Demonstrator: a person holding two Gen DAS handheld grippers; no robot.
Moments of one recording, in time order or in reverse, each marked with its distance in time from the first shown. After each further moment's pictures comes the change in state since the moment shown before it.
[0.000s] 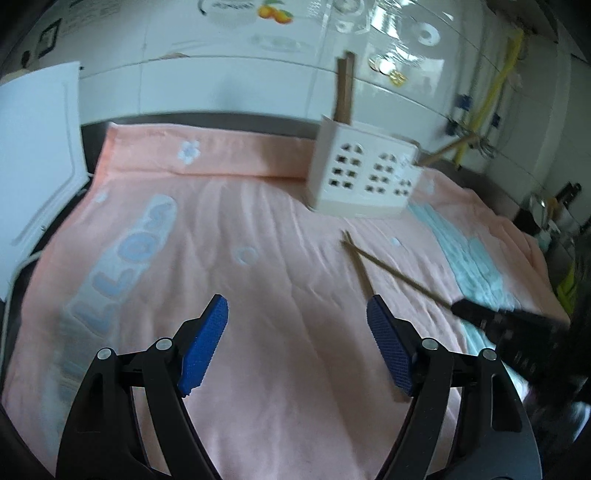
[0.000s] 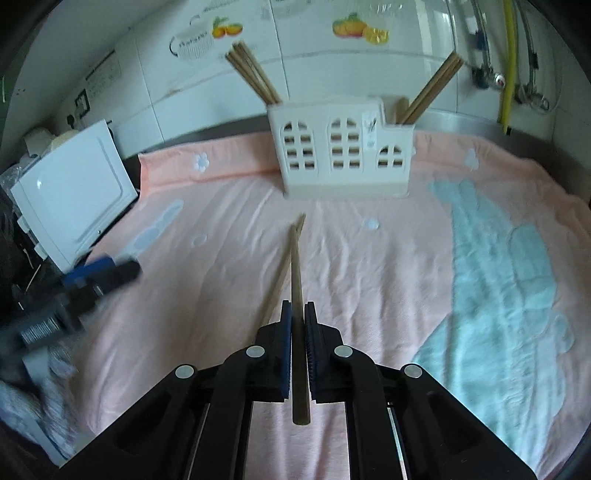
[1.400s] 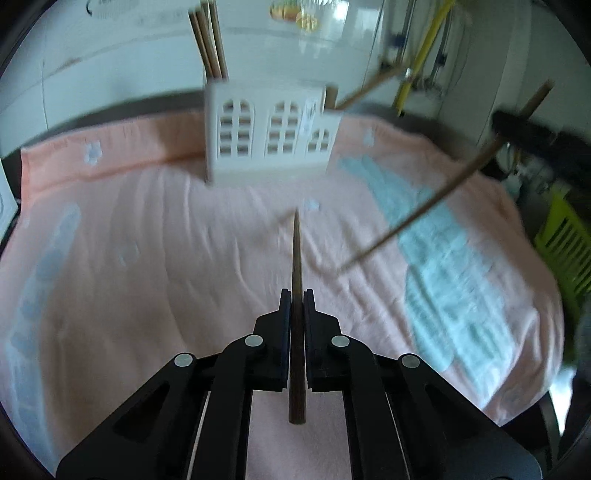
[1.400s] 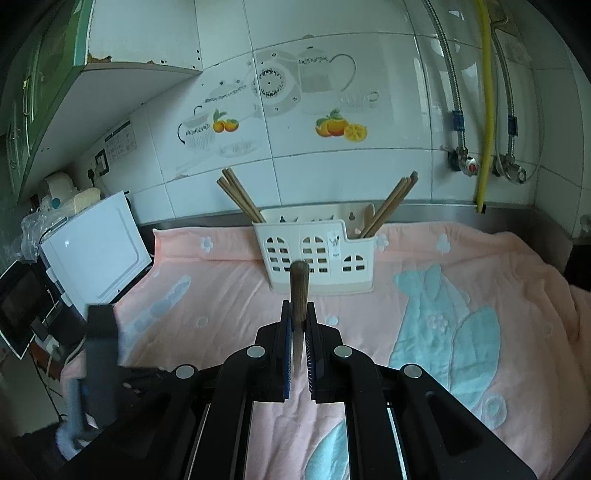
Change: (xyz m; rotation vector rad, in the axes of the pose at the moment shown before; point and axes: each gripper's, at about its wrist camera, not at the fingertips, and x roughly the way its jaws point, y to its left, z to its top) left arm 0.036 -0.085 0.009 0.148 0.111 -0.130; right arm -0.082 -0.046 0.071 -0.022 -0.192 0.045
